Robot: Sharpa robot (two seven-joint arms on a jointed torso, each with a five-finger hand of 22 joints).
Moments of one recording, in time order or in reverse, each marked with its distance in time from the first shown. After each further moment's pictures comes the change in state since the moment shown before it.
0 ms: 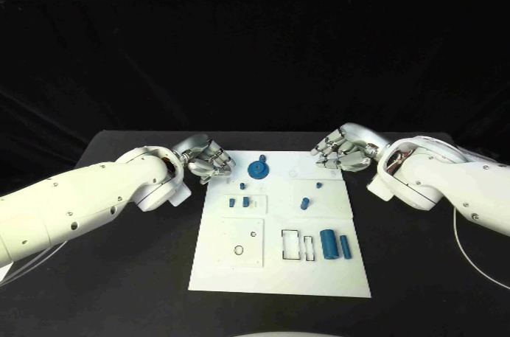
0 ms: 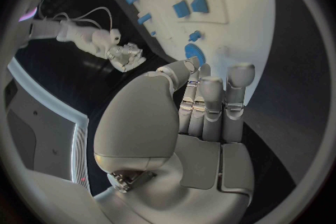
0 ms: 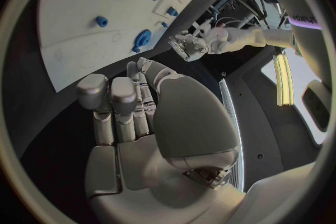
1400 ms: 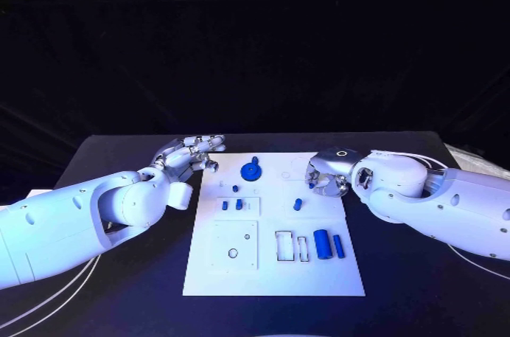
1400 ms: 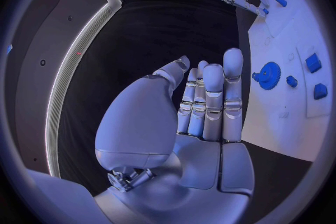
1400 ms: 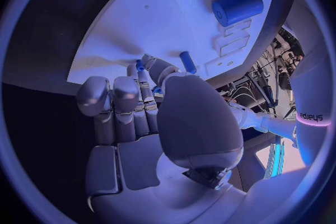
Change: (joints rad) left arm -0.037 -0.069 -0.022 0.126 1.035 0.001 0.379; left_hand -0.045 0.037 -0.203 0.036 -0.004 0.010 -0.018 0.043 0.006 0.009 -0.023 0.146 0.066 -0.076 -0.010 -0.038 -0.103 0.030 -0.069 -0.003 -0.188 -0.127; right arm -0.050 0.041 0.000 0.066 -0.726 0.174 -0.226; right_hand -0.024 -0.024 0.039 0.004 -0.077 0.051 -0.023 -0.024 -0.003 0.027 -0.001 -0.142 -0.275 0.007 0.000 -0.018 -0.027 -0.004 0.027 -0.008 0.032 0.051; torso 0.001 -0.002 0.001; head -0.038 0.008
